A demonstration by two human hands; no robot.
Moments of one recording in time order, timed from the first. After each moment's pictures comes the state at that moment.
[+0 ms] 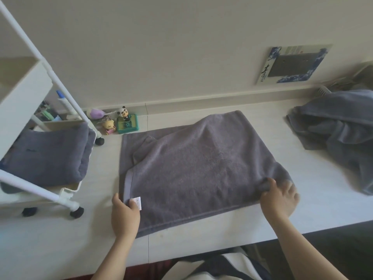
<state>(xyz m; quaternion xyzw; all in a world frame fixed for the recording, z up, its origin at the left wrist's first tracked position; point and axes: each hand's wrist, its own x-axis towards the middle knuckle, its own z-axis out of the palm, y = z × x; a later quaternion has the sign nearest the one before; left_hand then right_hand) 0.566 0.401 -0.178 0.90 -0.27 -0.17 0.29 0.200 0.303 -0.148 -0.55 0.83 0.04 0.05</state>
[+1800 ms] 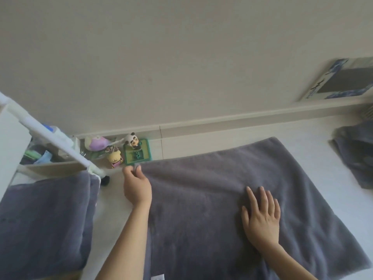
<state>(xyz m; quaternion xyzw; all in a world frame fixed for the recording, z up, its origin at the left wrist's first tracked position) 0.663 0.169 -0.183 0.88 -0.25 -0.11 0.40 0.340 0.214 -0.202 -0.69 0.72 -0.06 0.05</state>
